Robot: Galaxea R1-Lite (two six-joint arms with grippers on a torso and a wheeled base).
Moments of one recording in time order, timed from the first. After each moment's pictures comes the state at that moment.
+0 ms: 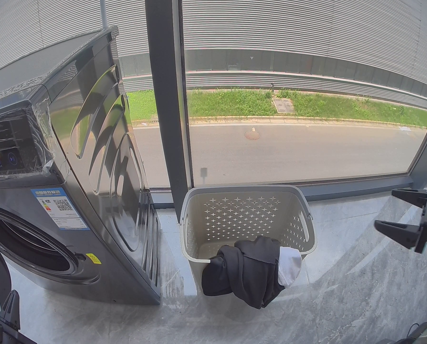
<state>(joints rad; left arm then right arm) 0.00 0.02 -0.02 -0.02 0.08 -0.06 0.11 1.01 -0.54 -0.15 0.49 -0.15</state>
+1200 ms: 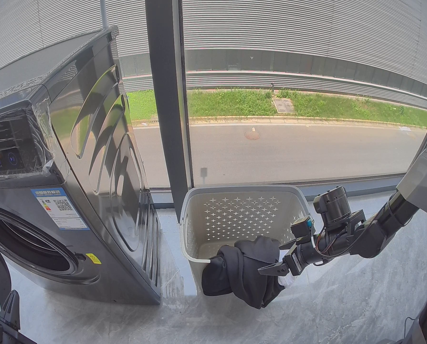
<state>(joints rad) 0.00 0.02 -0.02 -0.02 0.08 -0.06 0.42 2.07 -0.79 -0.42 0.43 -0.17</state>
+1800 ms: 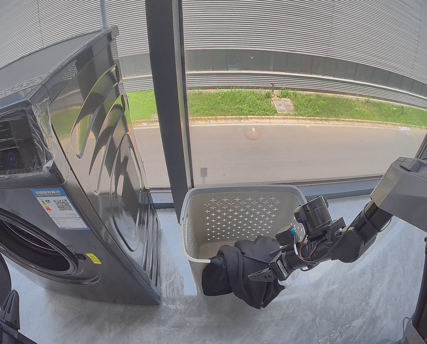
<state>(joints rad) 0.00 0.02 -0.02 -0.02 0.08 -0.06 0.46 2.21 -0.87 -0.42 0.39 -0.17</state>
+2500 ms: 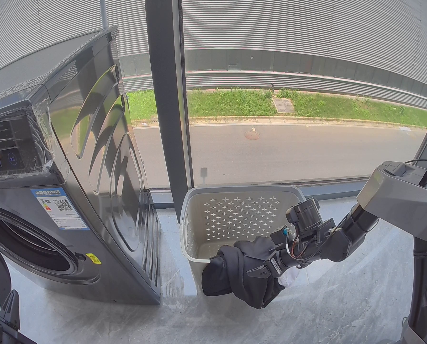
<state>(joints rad) 0.00 0.02 -0.02 -0.02 0.08 -0.06 0.46 2.30 -0.96 -0.41 0.29 -0.17</state>
